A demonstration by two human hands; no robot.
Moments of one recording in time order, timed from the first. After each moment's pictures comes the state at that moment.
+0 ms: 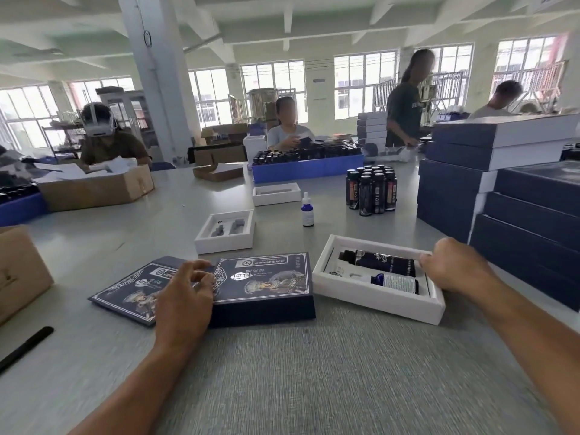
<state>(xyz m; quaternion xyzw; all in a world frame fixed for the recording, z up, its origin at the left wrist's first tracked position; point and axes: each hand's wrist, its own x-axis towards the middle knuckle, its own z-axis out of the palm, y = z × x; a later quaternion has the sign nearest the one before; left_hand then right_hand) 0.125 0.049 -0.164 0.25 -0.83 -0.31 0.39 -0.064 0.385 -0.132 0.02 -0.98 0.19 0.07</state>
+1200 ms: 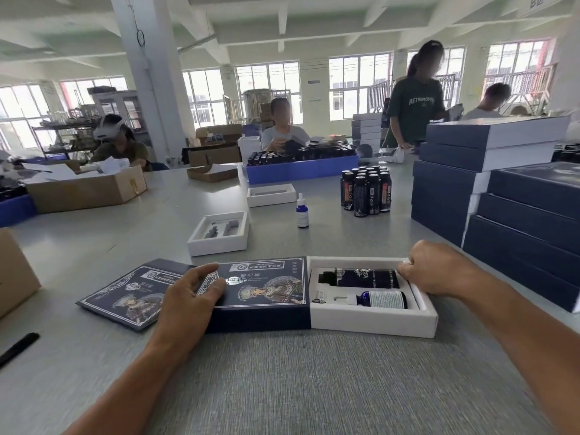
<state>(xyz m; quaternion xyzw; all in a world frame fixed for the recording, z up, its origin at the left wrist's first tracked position) 0.125 0.052 -0.161 0.19 -0.83 -0.43 0.29 -0.050 0.377 -0.119 0.13 -0.98 0.14 0.02</state>
